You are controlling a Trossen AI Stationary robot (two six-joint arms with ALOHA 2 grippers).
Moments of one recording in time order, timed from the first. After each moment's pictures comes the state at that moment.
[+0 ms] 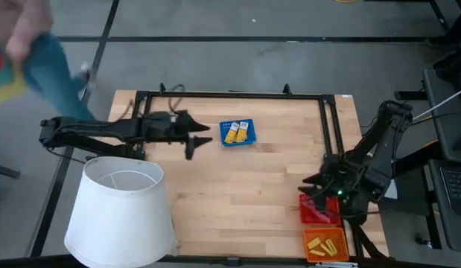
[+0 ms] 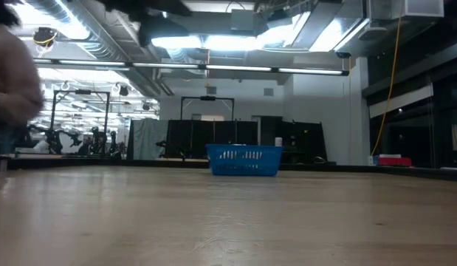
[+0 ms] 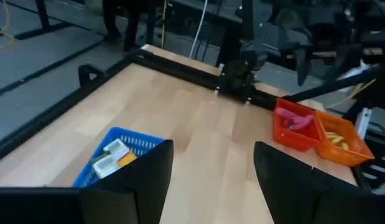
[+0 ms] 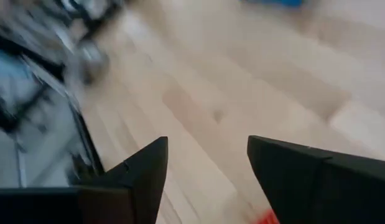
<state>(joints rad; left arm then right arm) 0.06 1.02 0.78 -0.06 -0.13 -0.30 1.09 1.09 0.89 -1.01 0.85 1.81</state>
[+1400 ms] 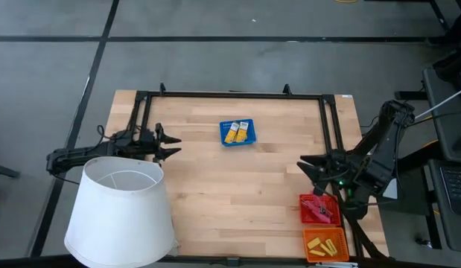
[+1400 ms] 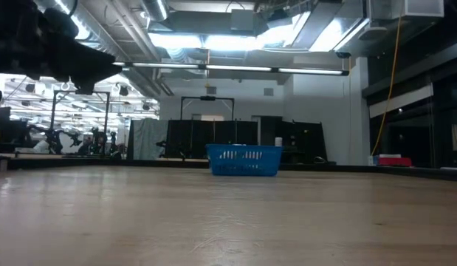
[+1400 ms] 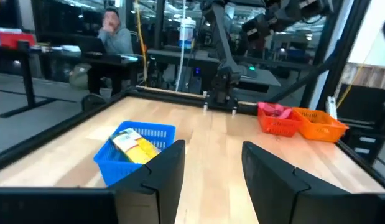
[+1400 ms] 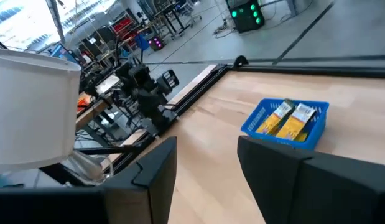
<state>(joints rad) 0.16 0.00 0.01 0.02 0.04 -0.14 1.02 1.06 0.97 -0.99 1.36 1.66</state>
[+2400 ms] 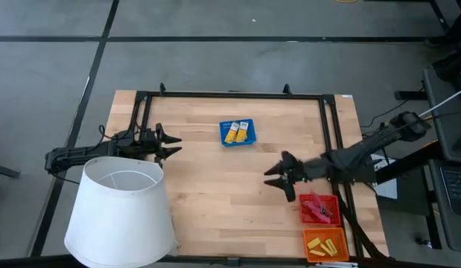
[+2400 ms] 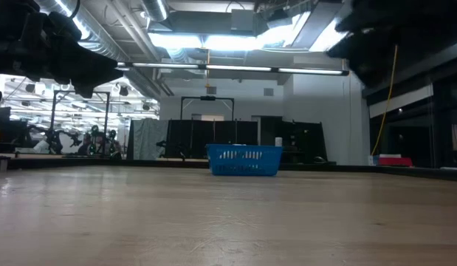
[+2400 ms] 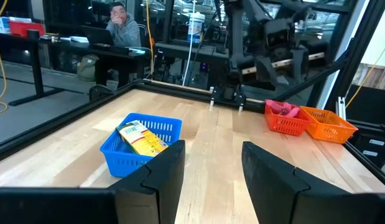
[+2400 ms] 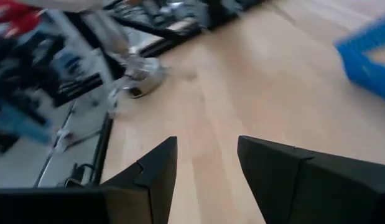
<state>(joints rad) 0.16 0.04 0.01 0.03 -0.01 -0.17 0.47 1.10 0.48 0.24 0.34 0.61</state>
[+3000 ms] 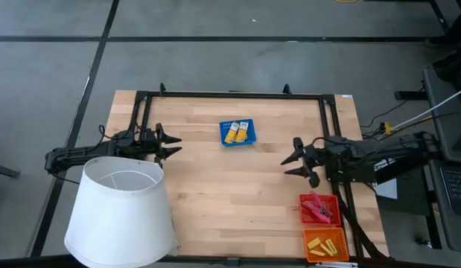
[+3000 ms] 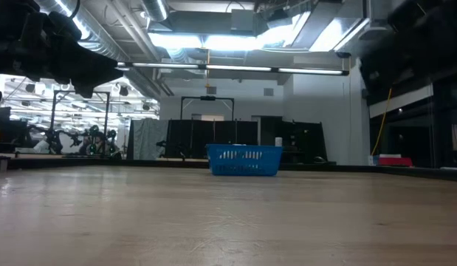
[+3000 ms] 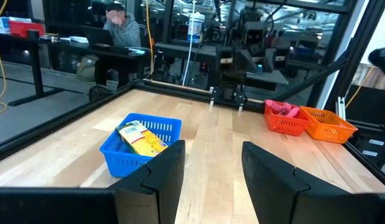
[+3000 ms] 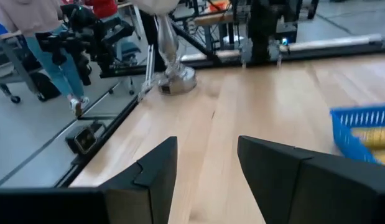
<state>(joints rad) 0.16 0.04 0.01 0.03 -0.01 -0.17 0.09 0.55 0.18 0.20 -0.21 0.16</state>
